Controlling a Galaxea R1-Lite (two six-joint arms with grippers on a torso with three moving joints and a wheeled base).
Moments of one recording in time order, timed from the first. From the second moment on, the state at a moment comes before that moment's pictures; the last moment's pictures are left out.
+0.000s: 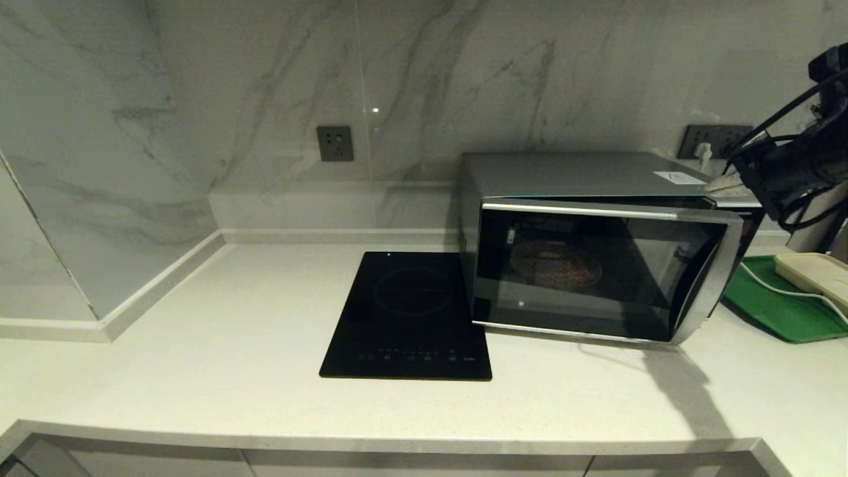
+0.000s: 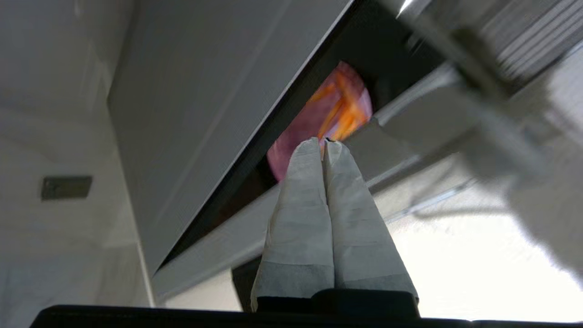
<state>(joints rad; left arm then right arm) 0.00 0.00 0.00 -0.01 0.01 -0.05 -0.16 1.95 -1.98 0.60 0.13 0.92</state>
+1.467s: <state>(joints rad) 0.00 0.00 0.00 -0.01 0.01 -0.05 -0.24 1.79 -1.94 0.82 0.24 0.84</state>
